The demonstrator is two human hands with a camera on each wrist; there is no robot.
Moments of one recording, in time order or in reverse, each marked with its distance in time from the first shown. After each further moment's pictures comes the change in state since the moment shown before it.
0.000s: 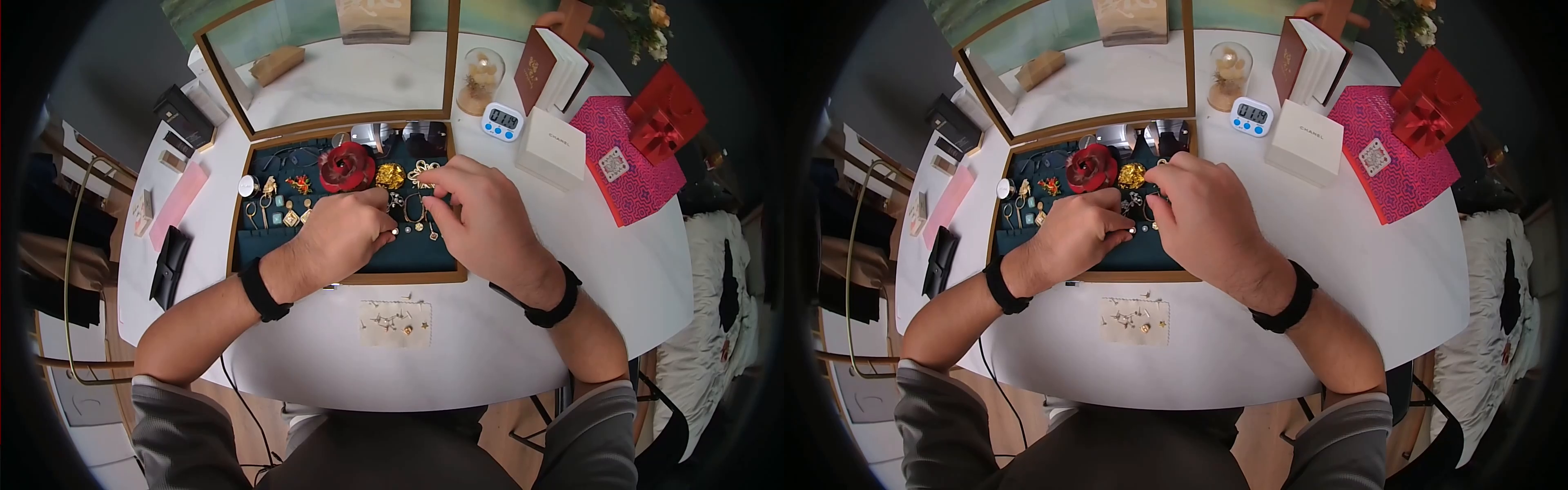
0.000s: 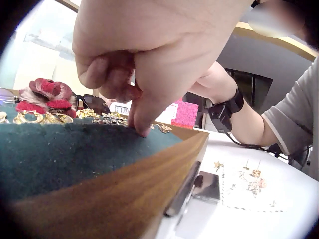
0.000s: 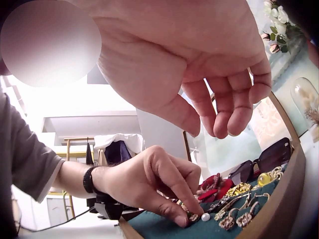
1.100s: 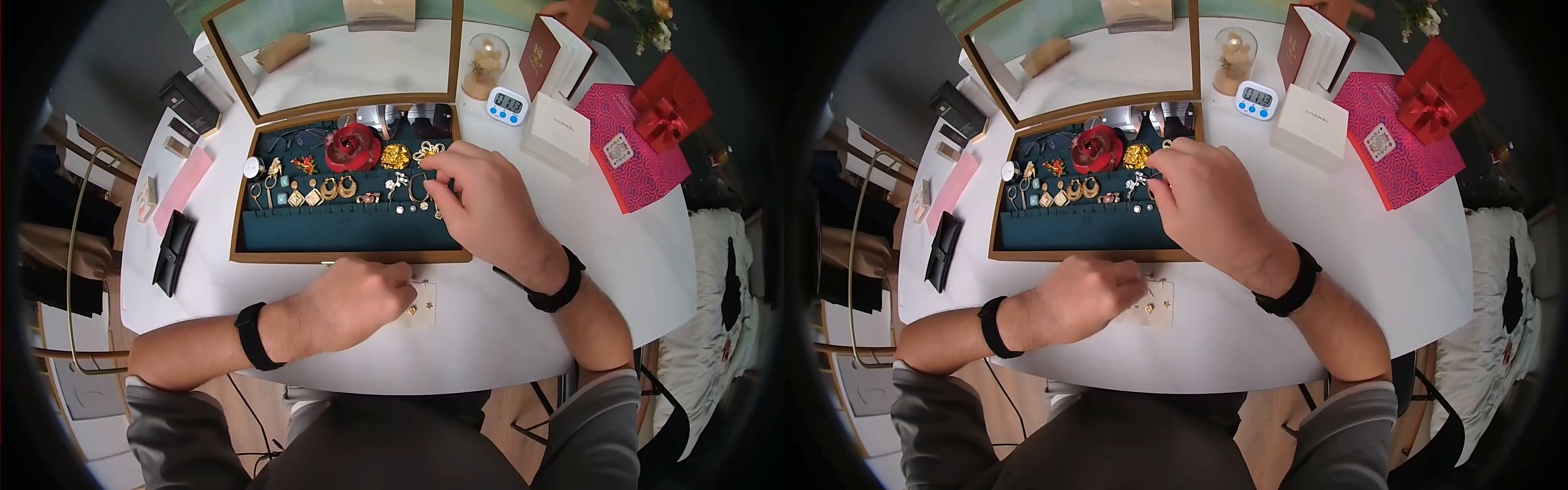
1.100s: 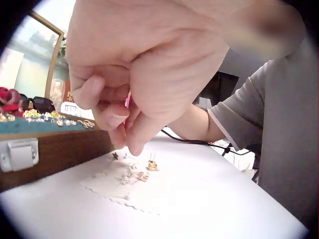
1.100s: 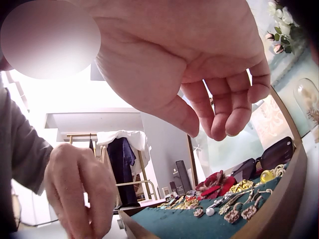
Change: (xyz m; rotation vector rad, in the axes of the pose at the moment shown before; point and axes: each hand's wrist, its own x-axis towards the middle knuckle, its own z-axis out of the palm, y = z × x) left_hand -0.058 0.056 0.004 0.057 -0.176 0.322; right_hand -0.004 -0.006 0.001 -0.034 -0.009 -0.025
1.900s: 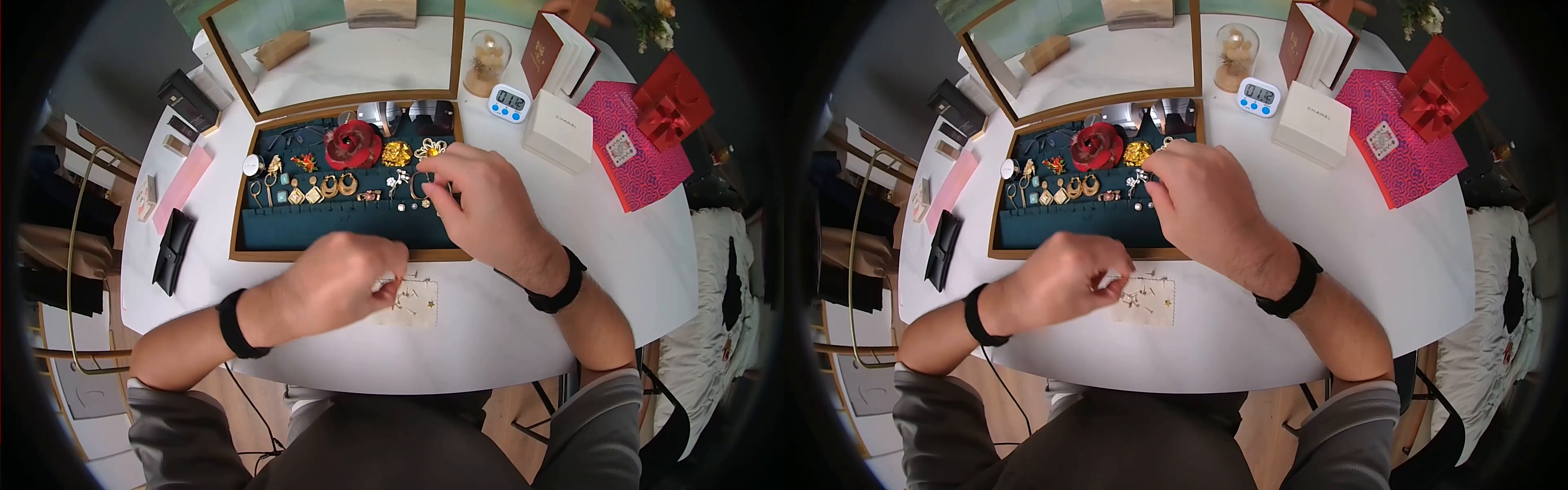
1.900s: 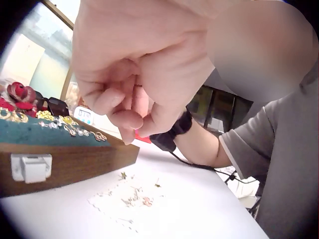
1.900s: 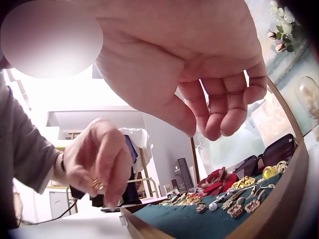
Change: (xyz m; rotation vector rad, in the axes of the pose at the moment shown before) left_hand 0.002 -0.010 -0.023 -0.438 0.161 -0.220; right_hand -0.002 -0.002 0.003 -0.008 -0.018 -0.041
